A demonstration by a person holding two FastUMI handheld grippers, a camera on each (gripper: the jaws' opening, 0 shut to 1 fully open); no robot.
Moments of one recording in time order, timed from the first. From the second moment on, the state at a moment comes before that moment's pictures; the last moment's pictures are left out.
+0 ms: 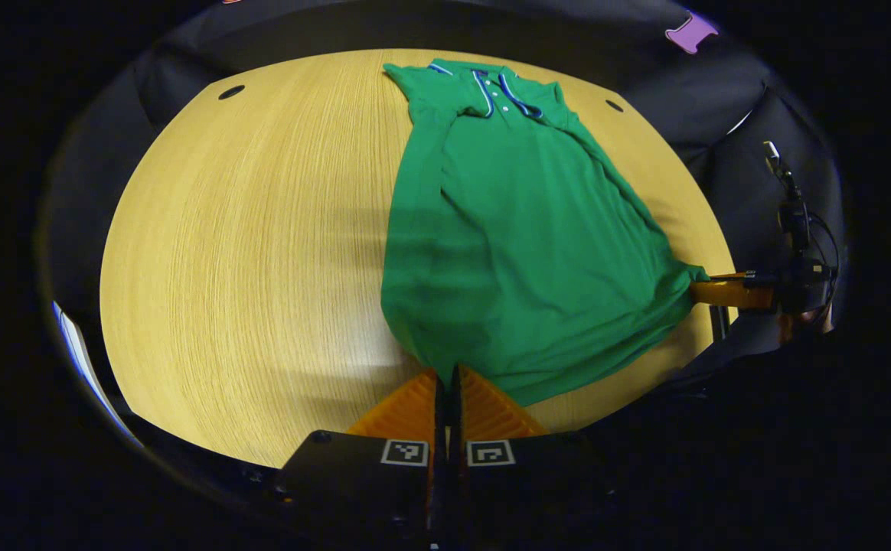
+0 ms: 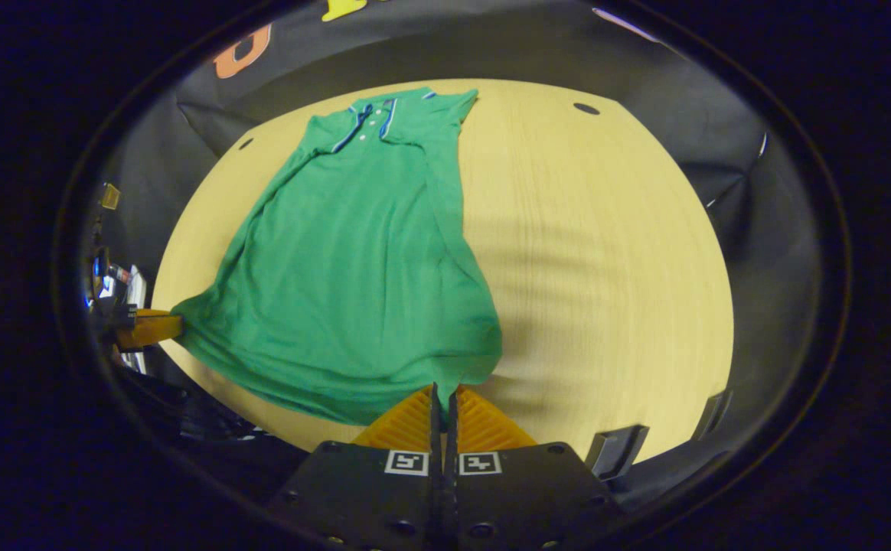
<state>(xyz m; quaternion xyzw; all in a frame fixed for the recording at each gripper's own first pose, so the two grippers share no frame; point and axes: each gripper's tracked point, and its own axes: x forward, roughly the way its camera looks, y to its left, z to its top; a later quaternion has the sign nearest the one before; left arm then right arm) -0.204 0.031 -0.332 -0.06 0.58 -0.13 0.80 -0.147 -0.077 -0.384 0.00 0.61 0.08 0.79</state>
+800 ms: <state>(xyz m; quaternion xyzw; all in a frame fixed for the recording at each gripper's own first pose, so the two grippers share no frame) -0.034 0.023 -0.259 -0.06 0.44 -0.13 0.89 0.003 -0.066 -0.285 0.00 0.44 0.08 0.90</state>
